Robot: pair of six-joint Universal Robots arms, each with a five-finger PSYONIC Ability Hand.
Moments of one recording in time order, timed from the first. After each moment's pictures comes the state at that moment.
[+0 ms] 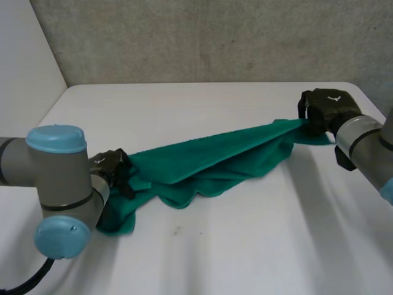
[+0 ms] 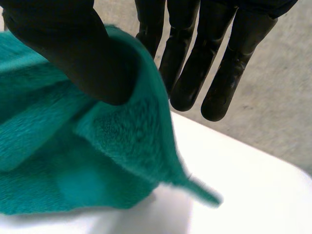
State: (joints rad) left arm 4.29 -2.12 -1.52 3.19 -1.78 2.98; right arm 1.80 -1.19 1.38 0.00 1.44 3.03; left_hand 0.51 0.51 0.52 0.52 0.34; right_hand 0.96 1.18 1.18 1.19 0.99
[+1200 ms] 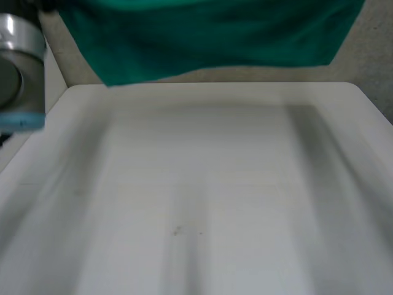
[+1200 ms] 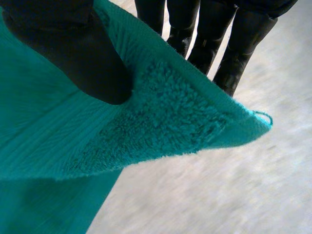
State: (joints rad) left arm 4.46 -1.95 -1.14 3.75 -1.60 3.23; right arm 1.79 -1.21 0.96 -0.36 1.60 2.82; left_hand 1.14 1.20 1.19 1.19 0.96; right_hand 0.98 1.18 1.19 1.19 0.99
